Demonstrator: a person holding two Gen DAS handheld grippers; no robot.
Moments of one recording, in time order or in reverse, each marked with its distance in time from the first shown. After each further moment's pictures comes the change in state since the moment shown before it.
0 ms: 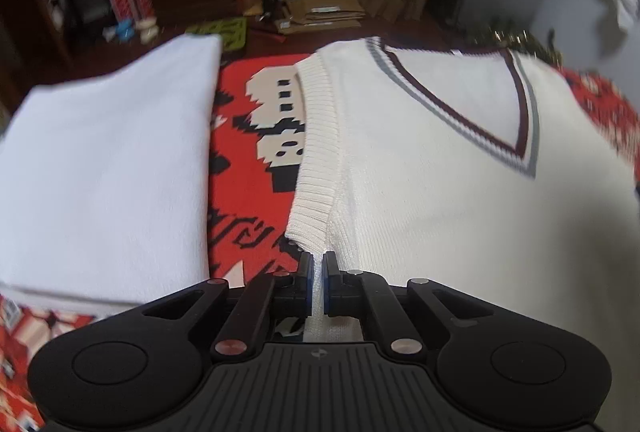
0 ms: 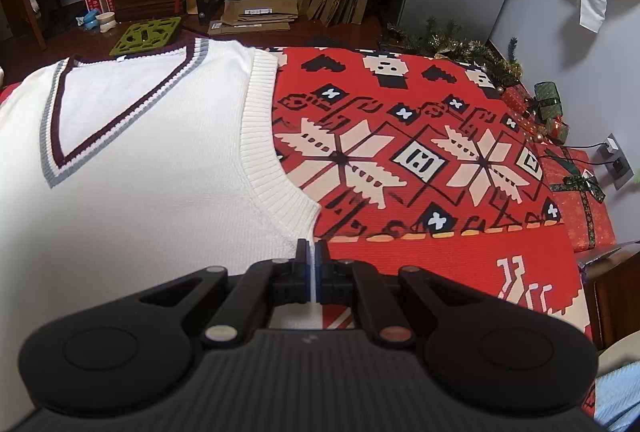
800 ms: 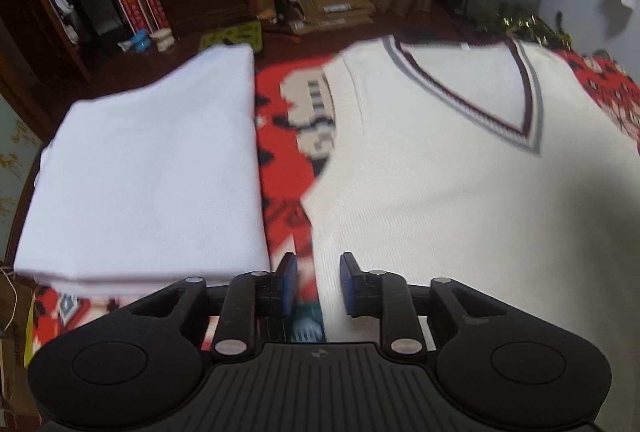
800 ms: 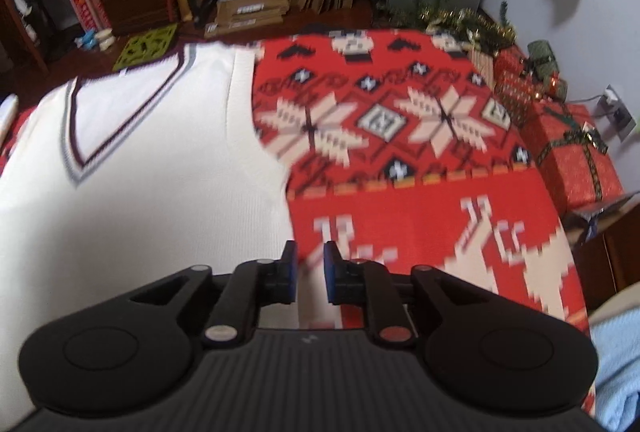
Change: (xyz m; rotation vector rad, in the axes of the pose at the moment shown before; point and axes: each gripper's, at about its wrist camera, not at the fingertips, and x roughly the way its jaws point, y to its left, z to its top) left arm -0.034 0.015 -0.018 -0.010 0.049 0.049; right arm -0.043 -0.034 -0.025 0.119 0.048 0.068
